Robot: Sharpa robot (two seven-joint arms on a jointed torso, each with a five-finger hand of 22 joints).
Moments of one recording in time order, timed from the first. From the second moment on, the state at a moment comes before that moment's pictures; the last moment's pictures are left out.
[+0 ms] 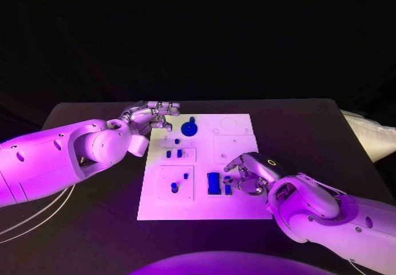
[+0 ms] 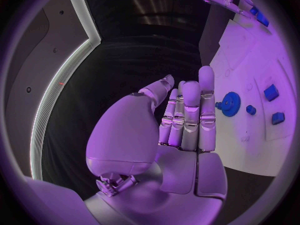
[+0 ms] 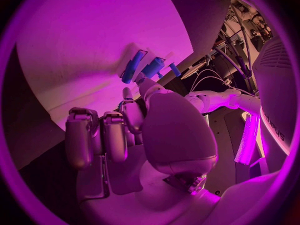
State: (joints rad) left arm 1.20 -0.91 -0.03 1.53 0.05 -0.17 0.20; left_hand 1.35 -0.11 0.41 -0.08 0.09 0.98 0.19 0.13 0.07 1.10 0.11 0.29 0.10 1.23 0.02 1.08 0.53 0.17 1.21 0.12 0.63 0.78; right arm 0.87 -0.92 0.02 1.88 -1.67 -0.51 -0.43; right_hand 1.36 -0.12 0.27 0.14 0.06 1.07 0.13 0.10 0.07 1.42 0.03 1.18 1.31 1.47 -0.04 1.52 1.31 0.06 1.47 0.06 1.46 1.31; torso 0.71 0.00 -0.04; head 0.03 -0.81
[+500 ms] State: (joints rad) left arm 1.20 -0.91 -0.03 1.53 0.05 -0.17 0.20; left_hand 1.36 -0.11 0.41 -0.08 0.09 0.98 0.19 0.13 0.07 1.10 0.11 0.29 0.10 1.23 0.02 1.08 0.53 0.17 1.21 0.12 0.63 0.78; right arm 0.87 -0.95 0.02 1.91 -1.66 -0.53 -0.42; right_hand 1.35 -0.11 0.27 0.15 0.06 1.08 0.12 0.10 0.08 1.42 0.03 1.18 1.31 1.47 -0.04 1.52 1.31 0.06 1.47 0.06 1.46 1.31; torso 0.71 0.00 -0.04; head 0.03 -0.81
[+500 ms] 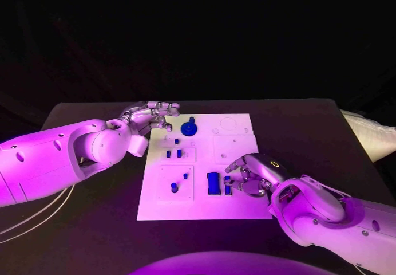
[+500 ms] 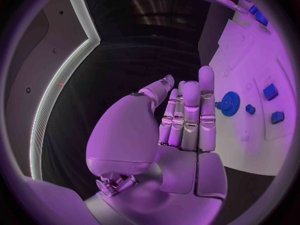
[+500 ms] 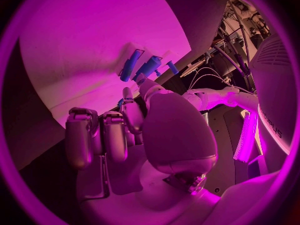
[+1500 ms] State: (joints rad) left arm 1.20 -0.91 -0.03 1.53 0.04 -0.17 0.19; left_hand 1.36 -0.10 0.42 -0.09 0.09 0.97 0.19 0.13 0.07 1.09 0.11 0.30 0.10 1.22 0.02 1.08 0.52 0.17 1.20 0.12 0.63 0.78; right arm 0.86 -0.95 0.02 1.90 -1.65 -0.48 -0.42; right_hand 1.34 -0.10 0.27 0.15 0.07 1.11 0.11 0.11 0.08 1.43 0.03 1.18 1.31 1.47 -0.04 1.52 1.31 0.06 1.47 0.06 1.46 1.31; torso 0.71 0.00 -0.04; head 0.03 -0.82
